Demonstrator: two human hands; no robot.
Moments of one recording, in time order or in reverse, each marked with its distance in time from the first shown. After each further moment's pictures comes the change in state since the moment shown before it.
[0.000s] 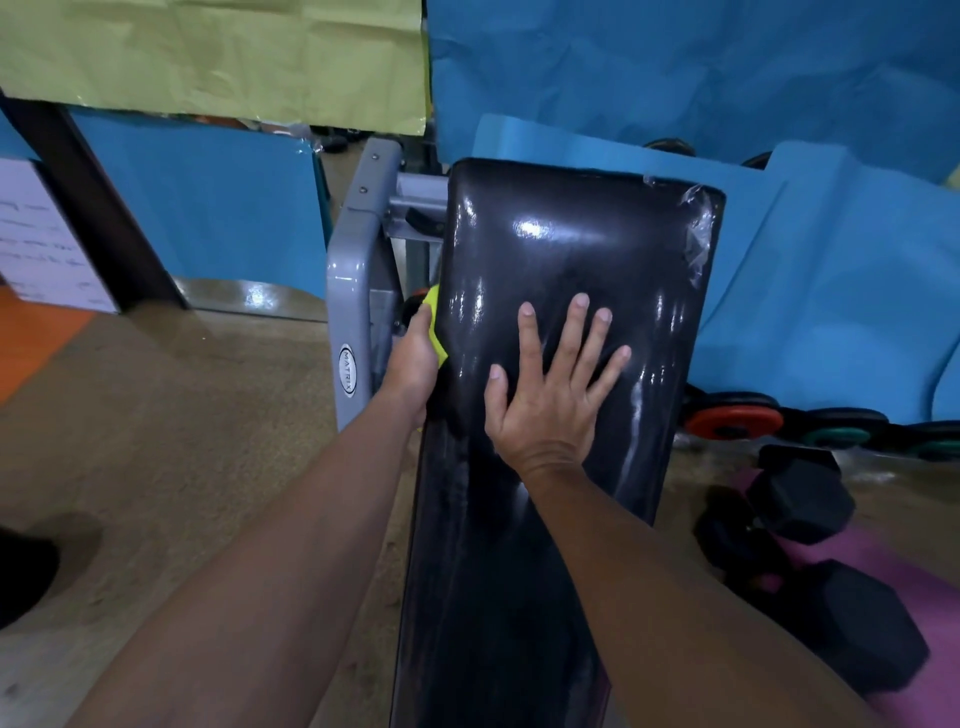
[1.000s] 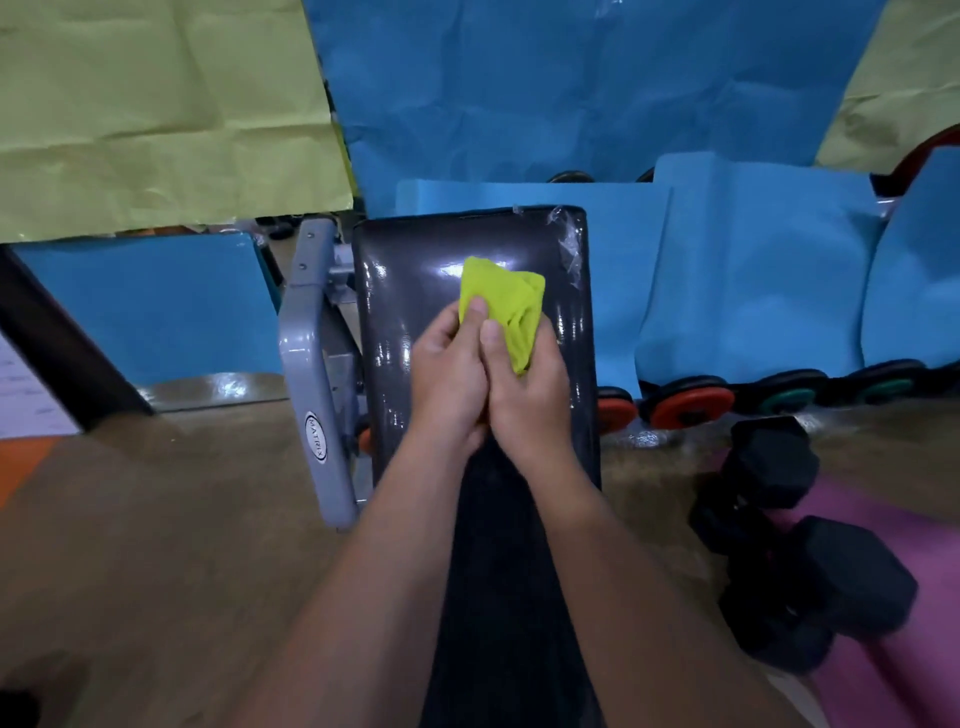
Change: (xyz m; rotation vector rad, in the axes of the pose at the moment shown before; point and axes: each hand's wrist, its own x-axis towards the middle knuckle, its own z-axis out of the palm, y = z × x) left_hand -0.126 0.015 0.113 -0.091 -0.179 0.364; right_hand 0.026 0.018 -0.105 1.065 -0.016 0.570
